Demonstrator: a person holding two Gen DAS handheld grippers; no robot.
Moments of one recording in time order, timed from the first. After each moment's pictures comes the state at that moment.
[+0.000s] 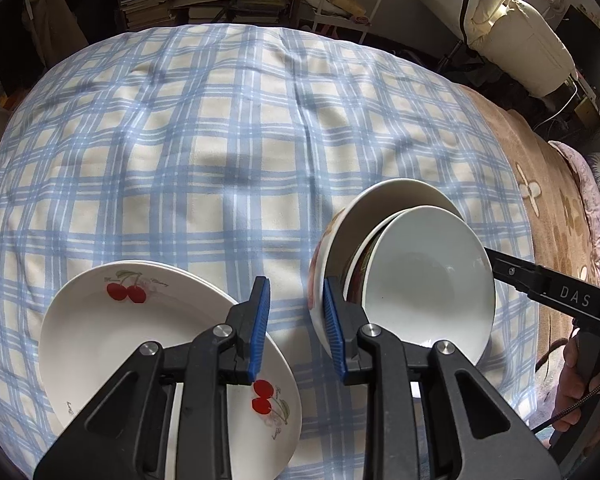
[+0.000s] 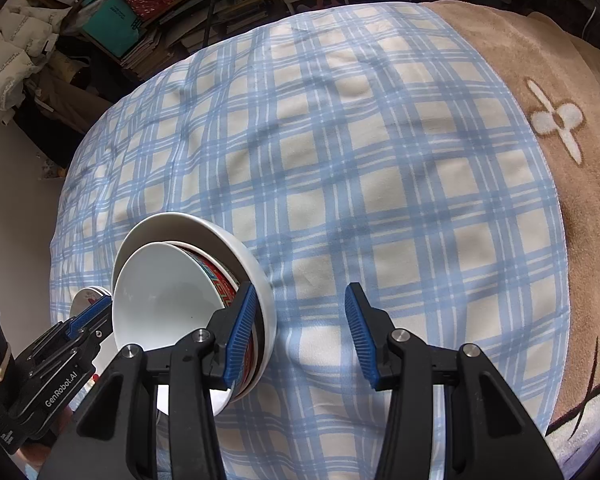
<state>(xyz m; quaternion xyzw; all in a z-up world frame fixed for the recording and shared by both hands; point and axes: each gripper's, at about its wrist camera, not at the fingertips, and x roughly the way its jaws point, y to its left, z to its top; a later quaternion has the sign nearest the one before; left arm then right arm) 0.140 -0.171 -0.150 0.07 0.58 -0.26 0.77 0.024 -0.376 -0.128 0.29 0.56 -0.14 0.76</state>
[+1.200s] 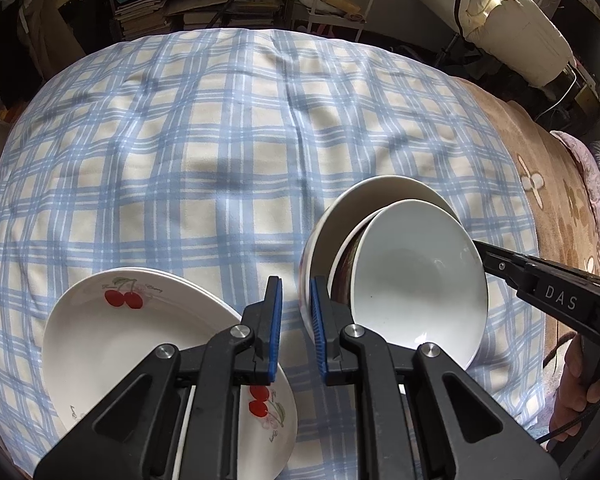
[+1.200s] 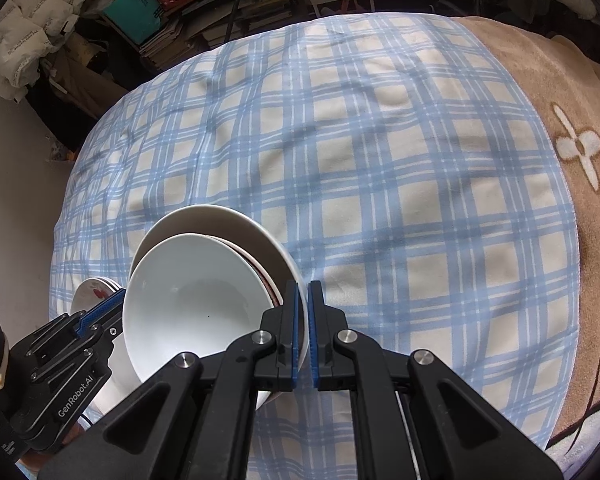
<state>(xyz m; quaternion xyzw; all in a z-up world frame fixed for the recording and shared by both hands) 0.137 -0.181 -0.146 0.08 0.57 -0.26 0.78 0.038 -0.353 -0.128 0.26 0.56 -0.12 0.78</state>
